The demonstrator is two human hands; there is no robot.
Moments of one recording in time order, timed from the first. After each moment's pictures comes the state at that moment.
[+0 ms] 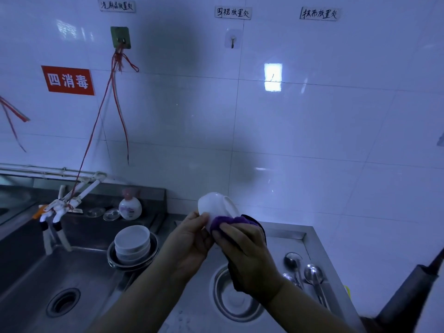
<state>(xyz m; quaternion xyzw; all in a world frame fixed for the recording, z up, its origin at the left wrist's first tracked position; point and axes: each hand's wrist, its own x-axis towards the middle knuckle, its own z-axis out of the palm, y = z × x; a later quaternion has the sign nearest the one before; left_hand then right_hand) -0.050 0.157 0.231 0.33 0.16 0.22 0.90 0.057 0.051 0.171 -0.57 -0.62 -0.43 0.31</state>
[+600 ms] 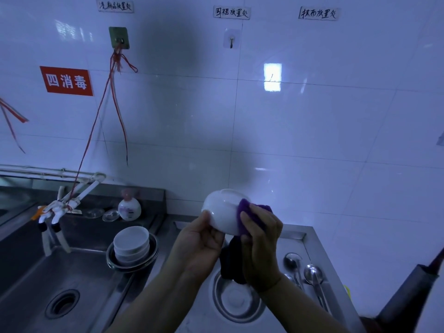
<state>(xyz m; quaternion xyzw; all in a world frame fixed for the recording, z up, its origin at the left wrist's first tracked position) -0.044 0.137 0.241 0.18 0.15 0.21 0.95 0.074 0.063 0.169 -0.58 -0.48 -0.44 0.49</state>
